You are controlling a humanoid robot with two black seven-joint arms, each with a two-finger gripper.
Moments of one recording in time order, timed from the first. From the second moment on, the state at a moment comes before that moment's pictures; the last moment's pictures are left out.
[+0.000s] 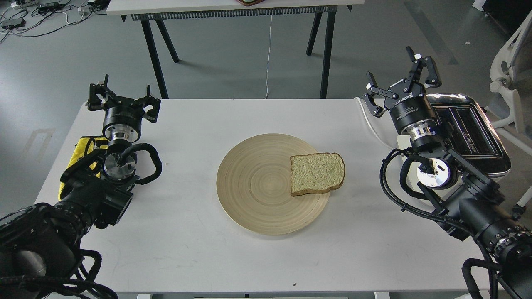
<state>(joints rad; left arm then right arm) -0.82 0.07 -0.58 -0.23 -0.67 -0.49 -0.42 0.67 -0.18 0.90 0.64 -0.12 0.49 0.47</state>
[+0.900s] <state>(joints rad) -0.82 0.07 -0.58 -0.23 -0.67 -0.49 -0.42 0.64 -0.41 0.35 1.03 -0.60 -0.47 0.48</state>
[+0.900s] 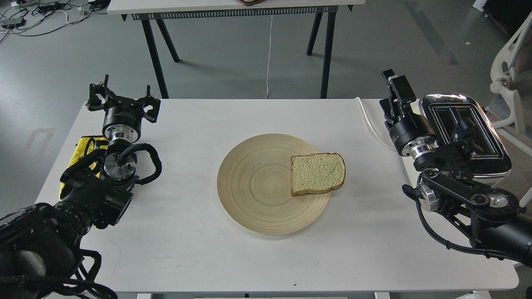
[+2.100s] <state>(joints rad) -0.82 0.07 -0.58 -0.23 -0.67 -0.49 -0.42 0.49 -0.22 0.20 0.94 -0.60 -0.49 0.48</state>
